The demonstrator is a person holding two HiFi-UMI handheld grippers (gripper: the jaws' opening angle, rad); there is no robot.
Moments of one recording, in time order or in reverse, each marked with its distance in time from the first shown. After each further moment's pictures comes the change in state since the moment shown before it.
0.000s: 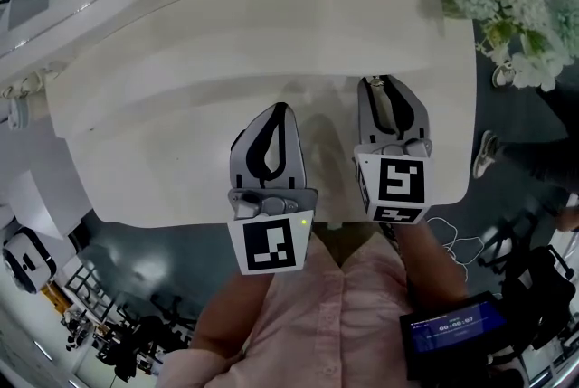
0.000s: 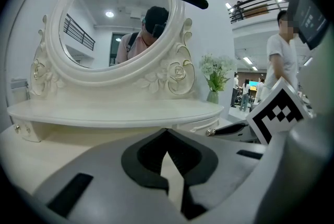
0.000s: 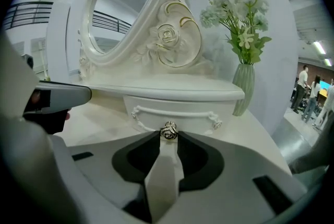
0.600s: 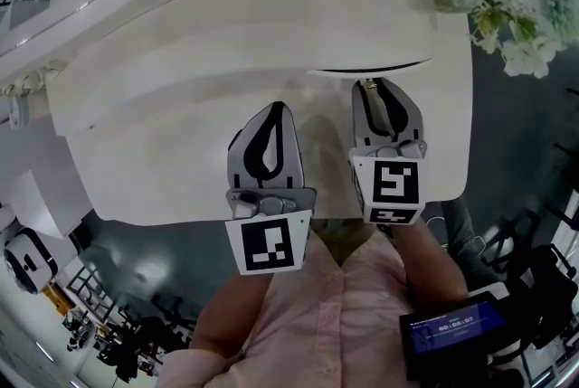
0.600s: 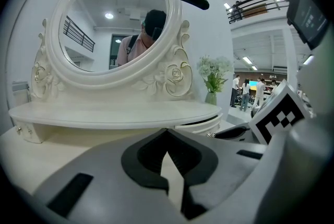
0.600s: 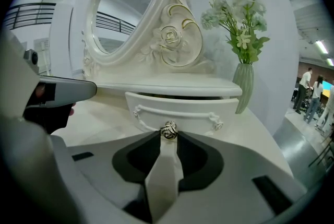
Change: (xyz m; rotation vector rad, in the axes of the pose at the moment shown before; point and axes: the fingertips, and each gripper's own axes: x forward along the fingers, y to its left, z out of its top) left arm -0.006 -0.007 0.003 0.009 -0.008 0.003; right arm -0.009 0.005 -0.005 0.006 0.000 0.022
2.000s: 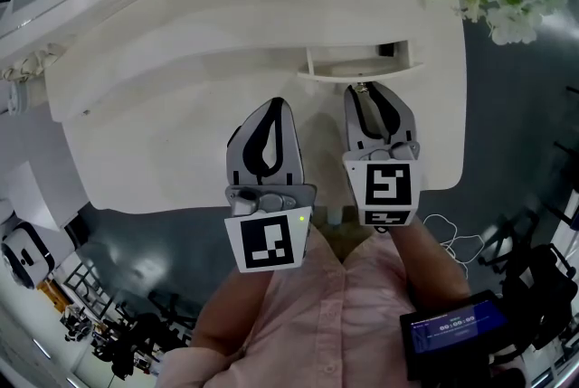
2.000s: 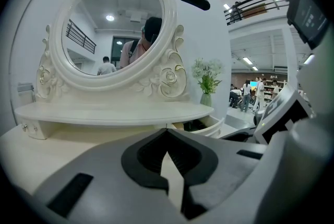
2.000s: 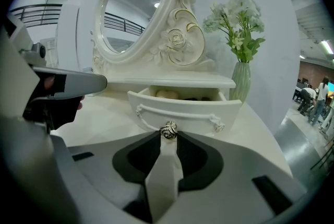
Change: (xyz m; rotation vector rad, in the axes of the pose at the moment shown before) left arm -0.020 -0.020 -0.003 0.004 -0.021 0.013; right arm -0.027 0.010 -0.021 -0.027 0.012 0.049
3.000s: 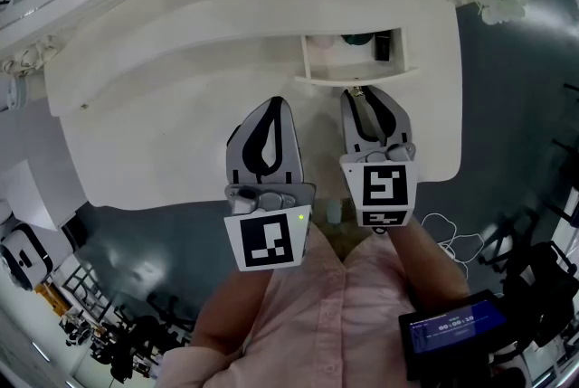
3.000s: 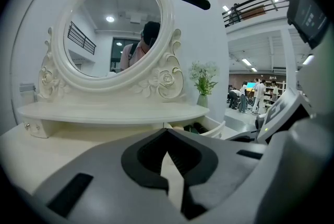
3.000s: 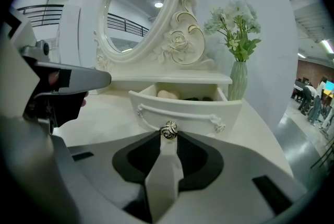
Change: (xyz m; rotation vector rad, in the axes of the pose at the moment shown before) left arm -0.014 -0.007 -0.002 -0.001 -0.015 -0.005; right arm -0.016 0.008 -0.013 0.002 0.004 0.011
